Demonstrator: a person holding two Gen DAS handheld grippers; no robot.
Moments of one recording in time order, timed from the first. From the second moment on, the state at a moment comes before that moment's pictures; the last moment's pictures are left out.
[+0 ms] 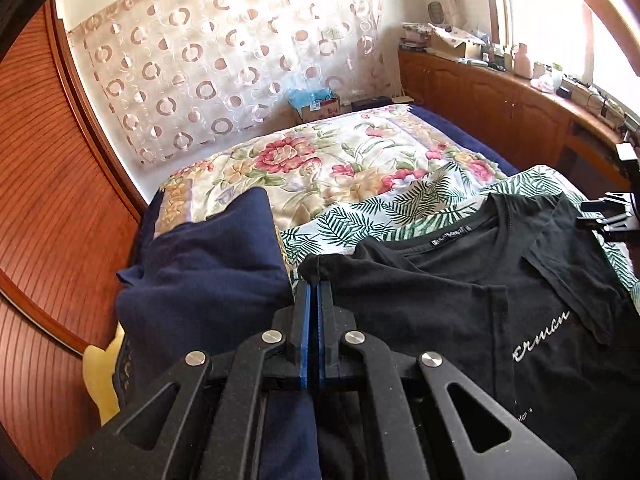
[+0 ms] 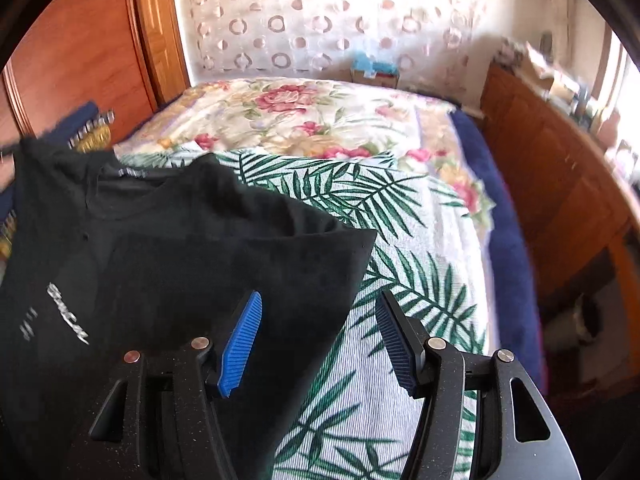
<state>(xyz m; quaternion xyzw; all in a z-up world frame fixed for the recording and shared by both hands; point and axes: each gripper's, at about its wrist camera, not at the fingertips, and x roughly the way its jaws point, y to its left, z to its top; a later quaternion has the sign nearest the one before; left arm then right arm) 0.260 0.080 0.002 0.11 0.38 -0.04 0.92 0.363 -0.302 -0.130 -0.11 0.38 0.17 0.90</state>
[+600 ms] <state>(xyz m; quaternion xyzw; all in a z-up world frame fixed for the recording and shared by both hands) 0.176 0.078 0.001 0.06 0.34 -0.07 0.93 0.351 -0.273 -0.117 -0.12 0.33 0.17 0.92</state>
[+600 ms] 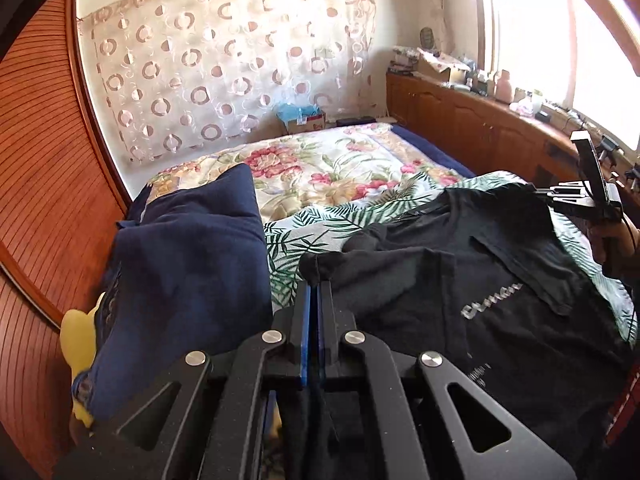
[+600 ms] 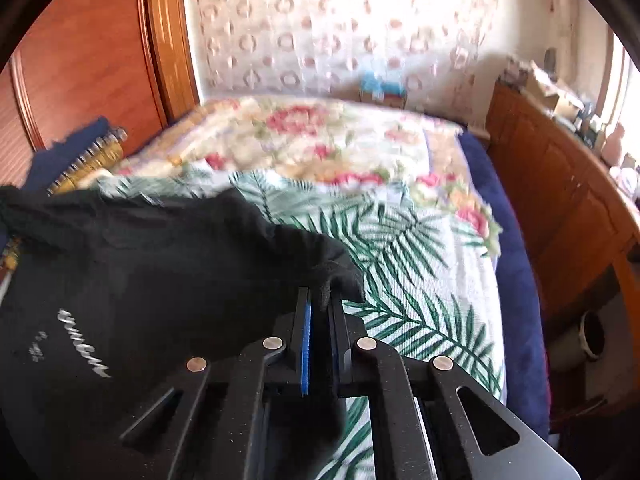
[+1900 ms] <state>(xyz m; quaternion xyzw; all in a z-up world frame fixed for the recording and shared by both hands) -0.042 0.130 -0.016 0.02 0.36 -0.03 0.93 0.043 -0.331 -0.099 -0.13 0.29 0.26 0.91</state>
